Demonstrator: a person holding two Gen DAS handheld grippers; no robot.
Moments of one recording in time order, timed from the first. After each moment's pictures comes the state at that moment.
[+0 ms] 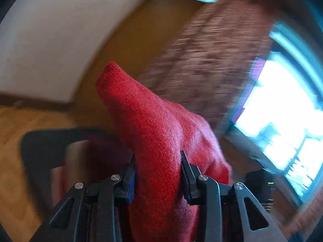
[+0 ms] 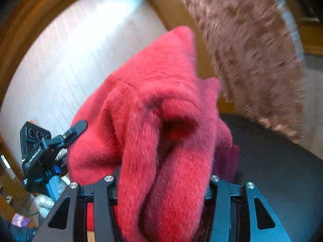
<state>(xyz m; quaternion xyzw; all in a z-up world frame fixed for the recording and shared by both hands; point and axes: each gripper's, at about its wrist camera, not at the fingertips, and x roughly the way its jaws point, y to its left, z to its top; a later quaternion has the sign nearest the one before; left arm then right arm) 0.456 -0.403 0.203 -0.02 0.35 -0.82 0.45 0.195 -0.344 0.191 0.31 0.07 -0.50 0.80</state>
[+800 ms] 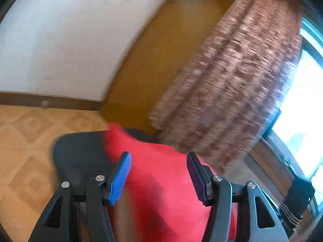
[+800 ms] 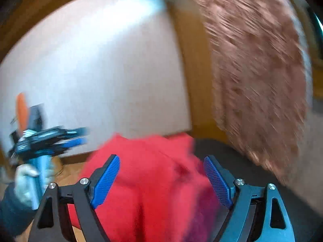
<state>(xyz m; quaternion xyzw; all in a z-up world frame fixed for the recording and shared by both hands) 0.468 -0.436 0.192 0.02 0.35 -0.80 0.48 0.223 -0.363 0.208 0.14 0.10 -0.54 0.82</state>
